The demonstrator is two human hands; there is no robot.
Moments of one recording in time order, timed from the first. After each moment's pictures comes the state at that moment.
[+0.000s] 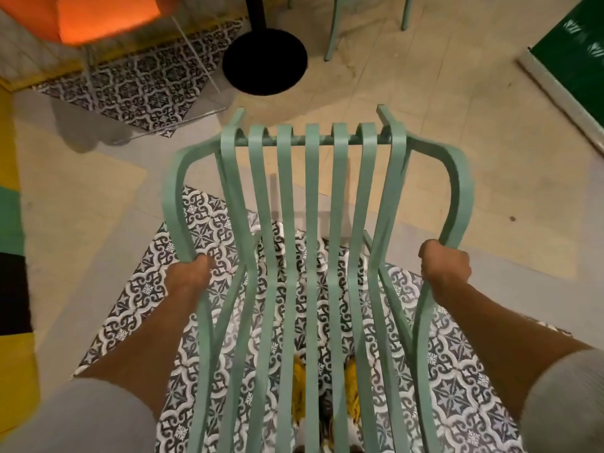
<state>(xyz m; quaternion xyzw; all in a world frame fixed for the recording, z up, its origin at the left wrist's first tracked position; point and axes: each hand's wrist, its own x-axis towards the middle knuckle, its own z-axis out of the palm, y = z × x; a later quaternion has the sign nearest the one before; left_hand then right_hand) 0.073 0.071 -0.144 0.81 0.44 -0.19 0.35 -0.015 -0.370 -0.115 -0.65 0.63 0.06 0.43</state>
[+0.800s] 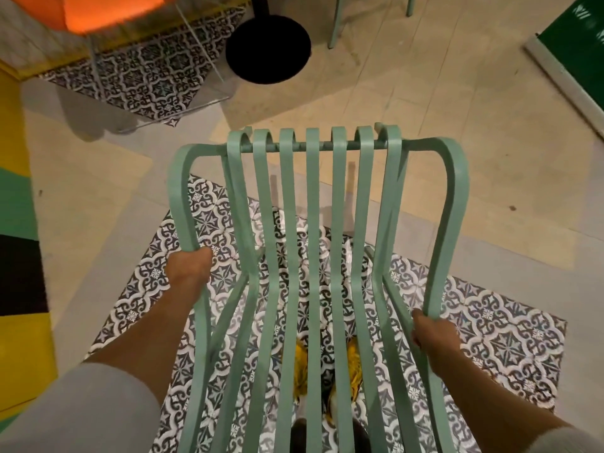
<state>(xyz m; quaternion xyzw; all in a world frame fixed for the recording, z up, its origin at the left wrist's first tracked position) 0.052 0.068 -0.113 0.83 0.43 -0.16 0.31 -0.168 -0.344 -0.147 -0.64 0.61 0.21 0.41</state>
